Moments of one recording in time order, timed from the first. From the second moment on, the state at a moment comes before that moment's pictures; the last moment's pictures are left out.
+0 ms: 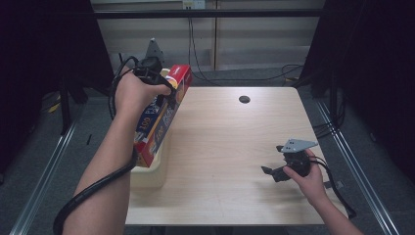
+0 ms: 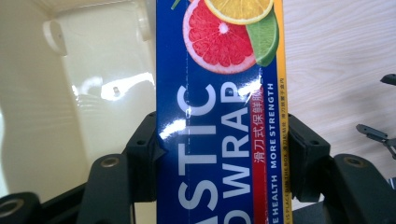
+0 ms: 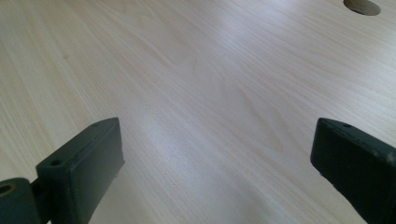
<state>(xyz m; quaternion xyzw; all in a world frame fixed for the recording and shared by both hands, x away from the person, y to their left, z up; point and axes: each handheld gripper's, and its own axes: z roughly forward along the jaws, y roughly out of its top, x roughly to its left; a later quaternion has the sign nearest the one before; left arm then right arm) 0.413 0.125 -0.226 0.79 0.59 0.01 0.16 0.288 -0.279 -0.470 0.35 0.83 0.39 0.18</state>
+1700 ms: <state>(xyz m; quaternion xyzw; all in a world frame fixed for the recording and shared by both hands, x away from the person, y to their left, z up) 0.411 0.169 -0.238 0.76 0.63 0.02 0.16 0.289 -0.277 -0.471 0.35 0.83 0.39 0.18</state>
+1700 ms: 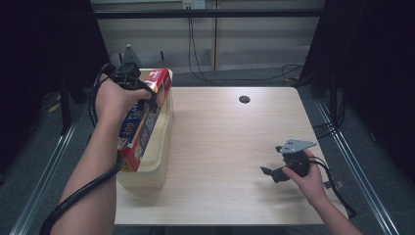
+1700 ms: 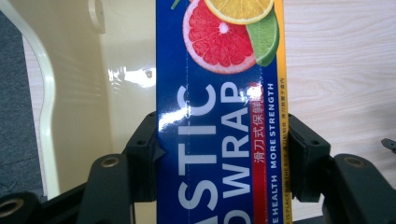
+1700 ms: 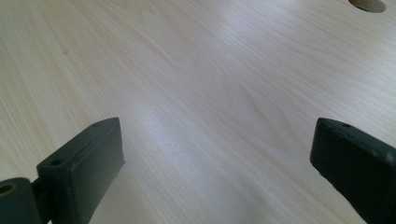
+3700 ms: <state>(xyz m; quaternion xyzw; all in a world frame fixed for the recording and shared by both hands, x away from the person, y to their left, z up) 0.408 0.177 -0.278 0.72 0.68 0.00 0.14 0.289 -0.275 -0.470 0.35 0.83 0.39 0.18</state>
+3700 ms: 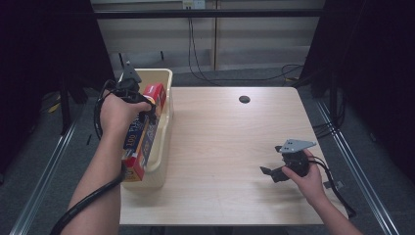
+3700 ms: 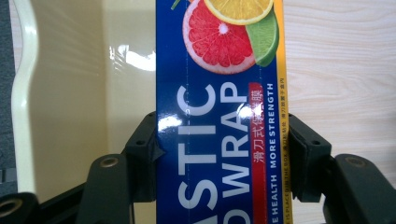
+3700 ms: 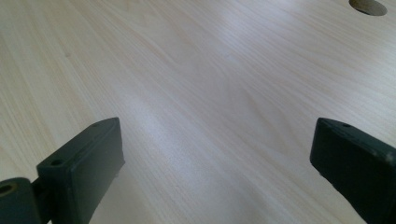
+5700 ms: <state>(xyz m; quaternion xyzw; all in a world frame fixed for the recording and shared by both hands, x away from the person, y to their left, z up) 0.413 0.182 -0.334 0.71 0.70 -0.04 0.11 0.293 -0.270 -0.472 0.34 0.84 0.39 0.18</state>
